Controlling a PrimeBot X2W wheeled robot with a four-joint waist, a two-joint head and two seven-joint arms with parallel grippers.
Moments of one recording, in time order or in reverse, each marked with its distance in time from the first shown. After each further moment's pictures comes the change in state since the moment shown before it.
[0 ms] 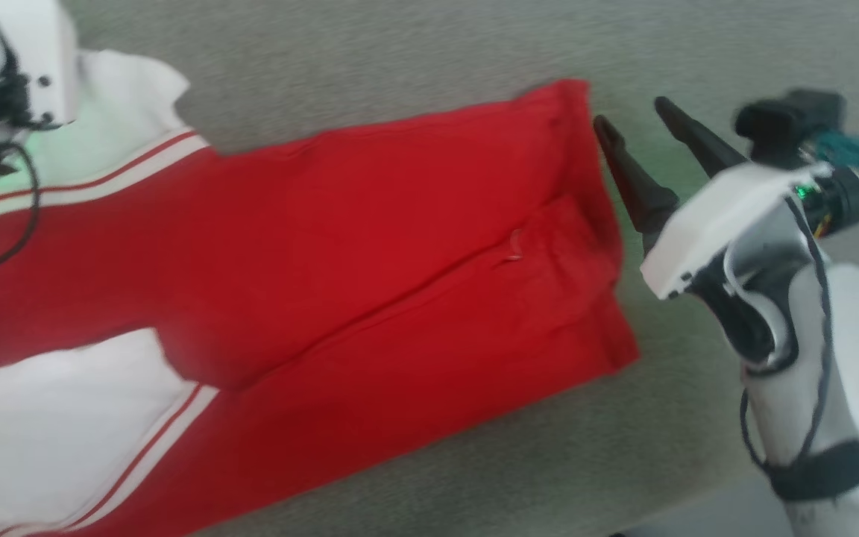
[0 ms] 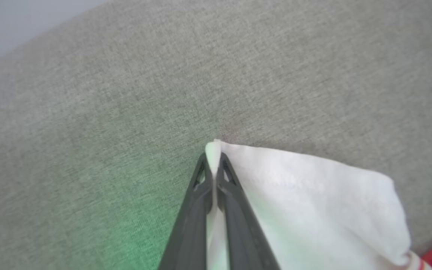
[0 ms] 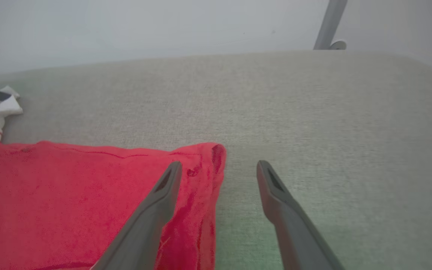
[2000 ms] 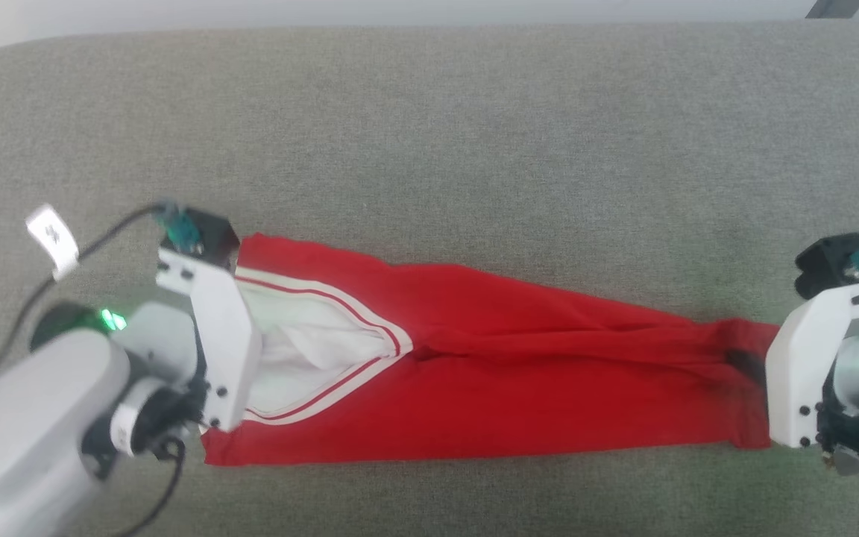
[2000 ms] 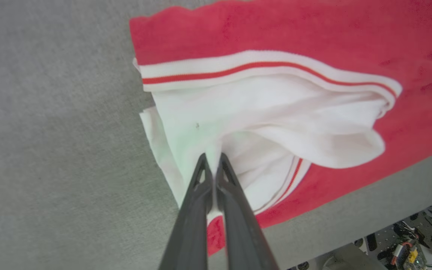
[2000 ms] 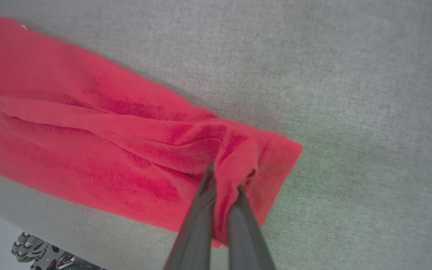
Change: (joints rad) left arm 0.557 0.185 -0.102 -0.838 -0.116 0.318 0.037; right arm 0.313 -0.142 -0.207 -0.231 0.092 0.000 0.822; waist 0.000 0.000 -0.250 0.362
